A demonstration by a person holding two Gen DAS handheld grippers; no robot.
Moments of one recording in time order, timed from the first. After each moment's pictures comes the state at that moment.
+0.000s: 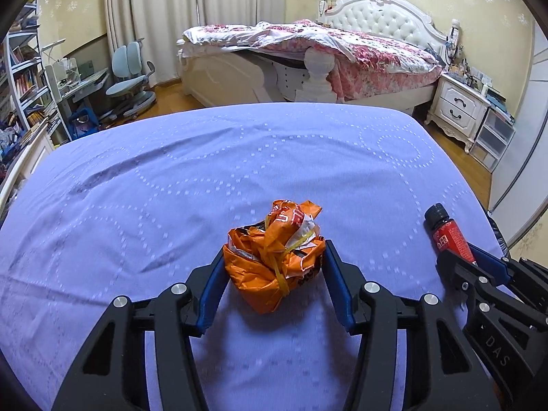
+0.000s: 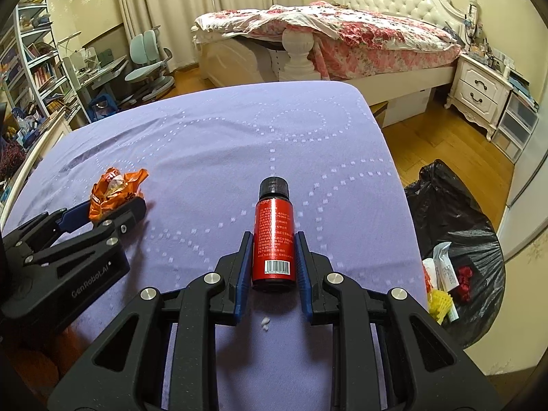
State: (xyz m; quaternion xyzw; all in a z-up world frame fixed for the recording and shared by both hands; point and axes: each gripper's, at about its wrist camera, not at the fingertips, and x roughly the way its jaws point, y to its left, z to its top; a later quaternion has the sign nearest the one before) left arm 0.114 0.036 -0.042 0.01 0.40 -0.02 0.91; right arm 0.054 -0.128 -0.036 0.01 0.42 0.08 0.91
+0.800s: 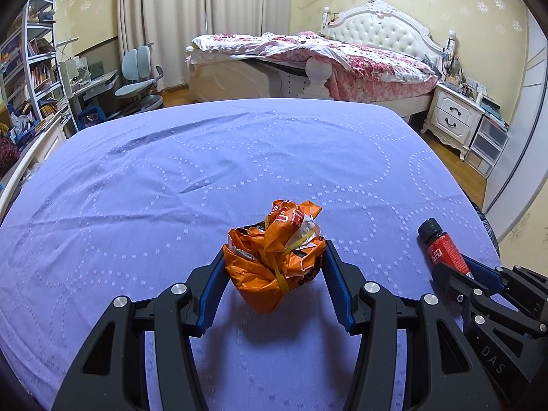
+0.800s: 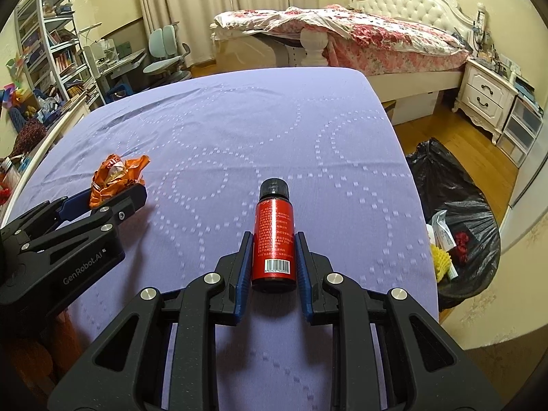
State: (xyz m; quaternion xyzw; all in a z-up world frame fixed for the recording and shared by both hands) left arm 0.051 0.036 -0.039 0.00 0.38 -0.01 0.92; right arm -0.033 -0.122 -0.037 0.00 0.41 0.10 0.91
